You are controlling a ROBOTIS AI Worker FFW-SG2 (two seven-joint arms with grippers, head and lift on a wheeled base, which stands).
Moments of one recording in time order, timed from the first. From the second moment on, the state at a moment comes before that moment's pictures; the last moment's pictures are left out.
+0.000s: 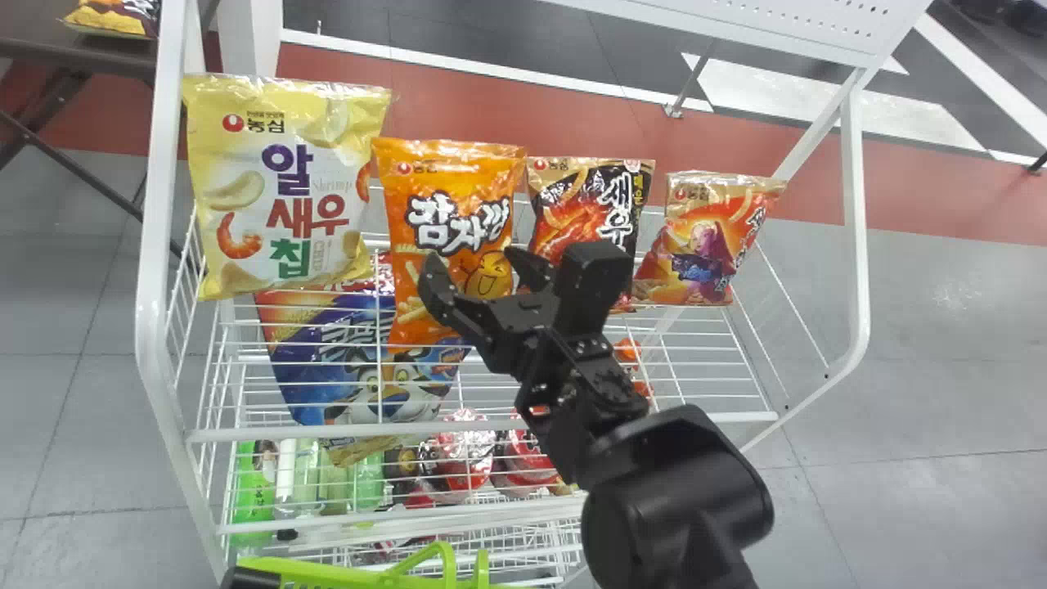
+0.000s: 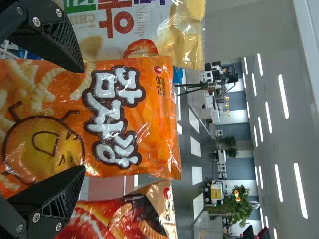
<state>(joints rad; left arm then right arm) 0.54 0.04 -0.22 -2.26 0.43 1.57 -0.79 0.18 -0.19 0.17 -1.88 -0.25 0.29 0.00</state>
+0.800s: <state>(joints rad) 0.54 0.04 -0.20 -2.24 0.42 1.56 -0.80 0.09 -0.19 0.21 -1.78 -0.24 0.29 0.03</state>
